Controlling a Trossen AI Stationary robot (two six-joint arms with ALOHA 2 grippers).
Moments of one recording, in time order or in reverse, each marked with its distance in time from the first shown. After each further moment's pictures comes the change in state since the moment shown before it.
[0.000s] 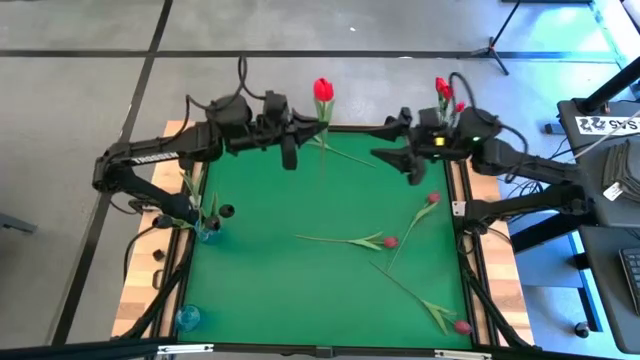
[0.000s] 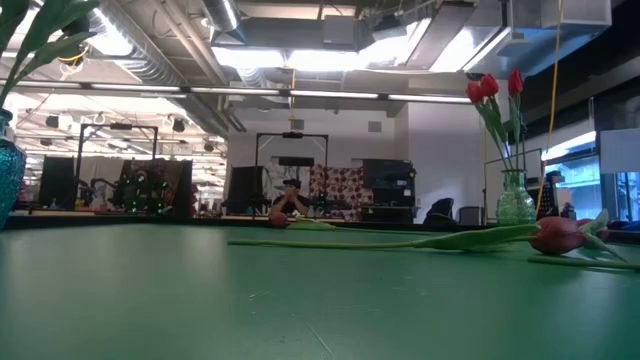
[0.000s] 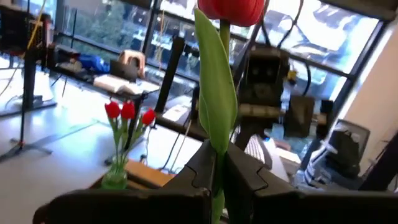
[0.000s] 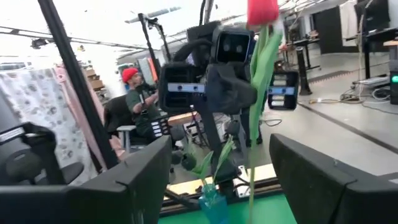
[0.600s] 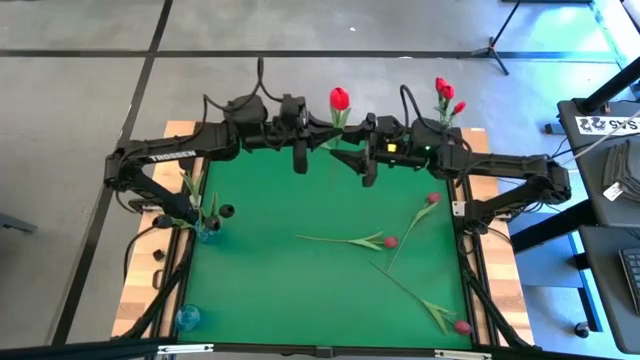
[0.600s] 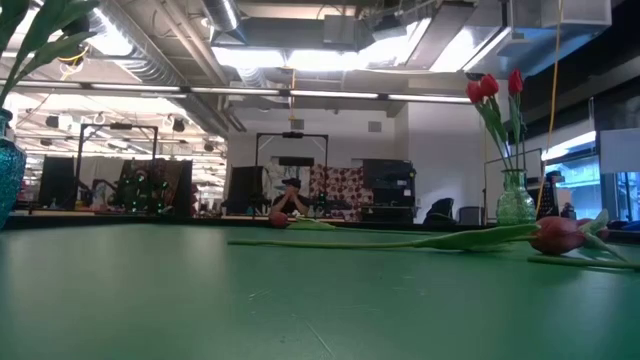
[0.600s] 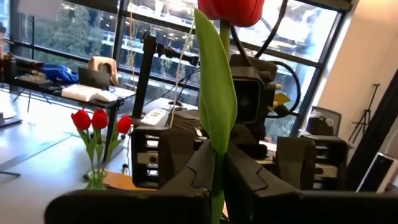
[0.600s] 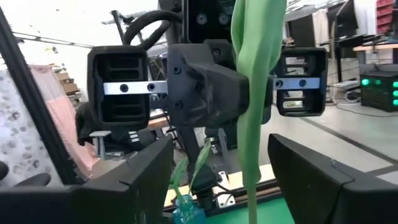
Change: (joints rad) left arm 0.032 0.093 -0.001 0.128 0.157 0.061; right arm 0.037 0.252 0.000 0.255 0.141 -0.026
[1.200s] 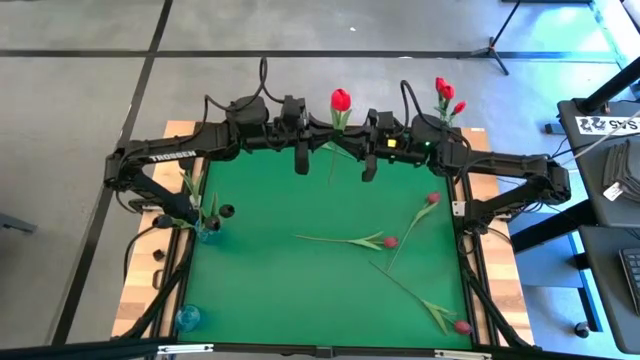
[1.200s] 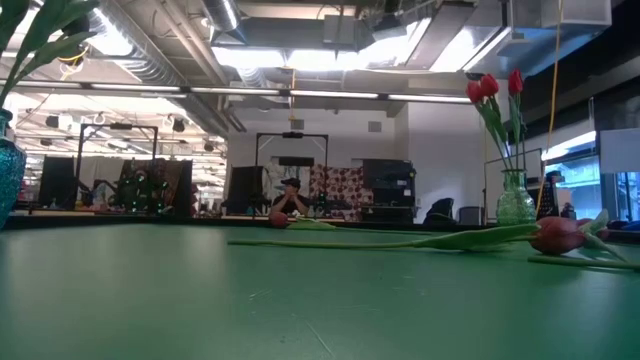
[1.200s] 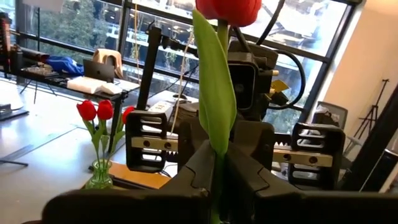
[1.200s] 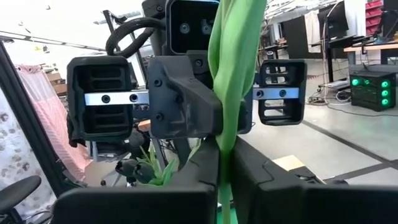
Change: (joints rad) left arm -0.003 0.001 0.000 -0.033 -0.015 -0.001; right arm -0.027 -0.002 0.000 -0.004 -0.009 -0.001
